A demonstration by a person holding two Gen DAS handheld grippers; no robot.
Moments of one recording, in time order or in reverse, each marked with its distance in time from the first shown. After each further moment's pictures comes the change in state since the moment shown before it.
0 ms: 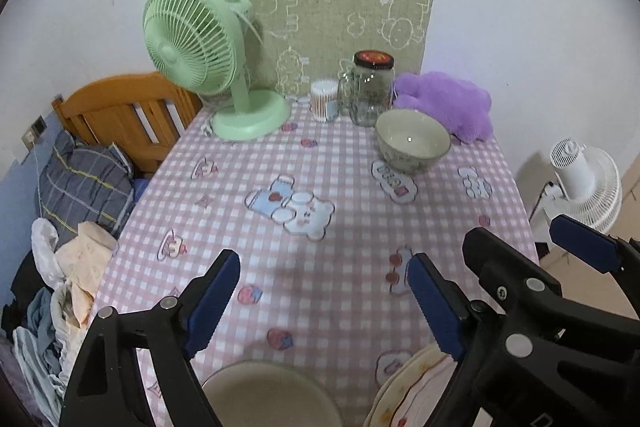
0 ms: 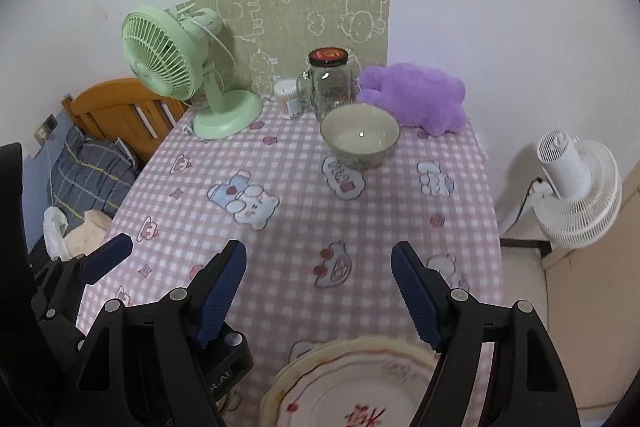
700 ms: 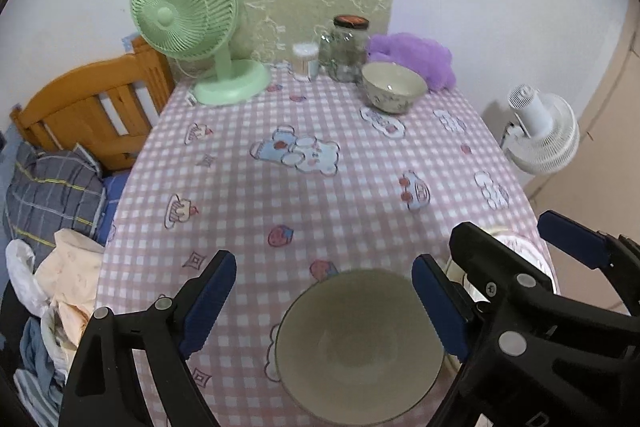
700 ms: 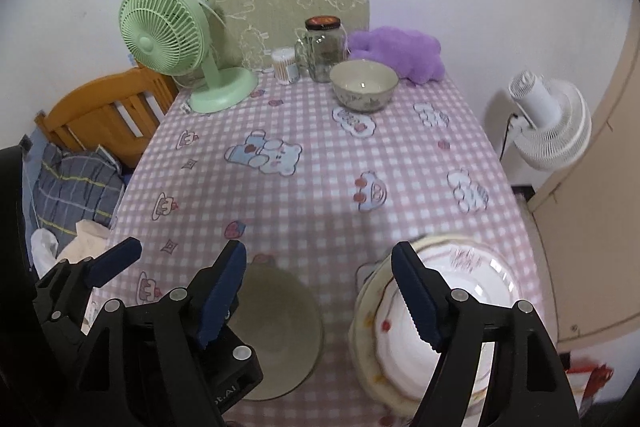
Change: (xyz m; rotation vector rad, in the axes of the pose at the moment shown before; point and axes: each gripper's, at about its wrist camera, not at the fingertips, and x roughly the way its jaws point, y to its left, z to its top) left arm -0.016 0.087 -0.061 0.131 0.061 -0.181; right arm -0.023 0.095 -0.073 0.138 0.024 -0.124
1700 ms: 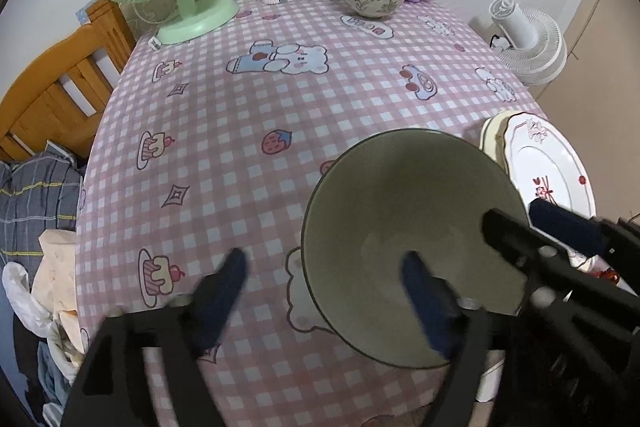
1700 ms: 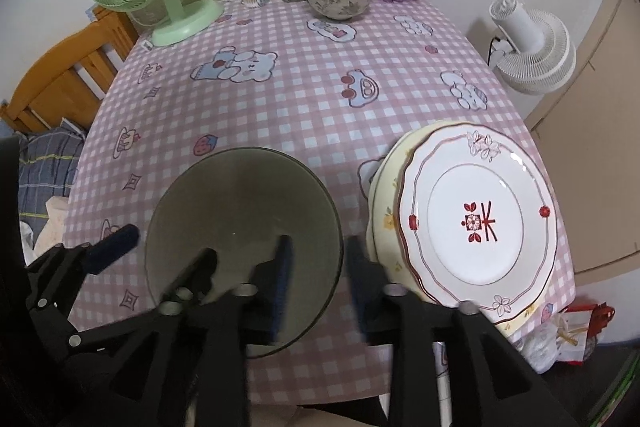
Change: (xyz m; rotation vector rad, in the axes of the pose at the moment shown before) left arm 0.045 0.029 -0.068 0.174 0.188 -0.084; right arm 0.046 0.026 -0.077 0.101 0.183 -0.115
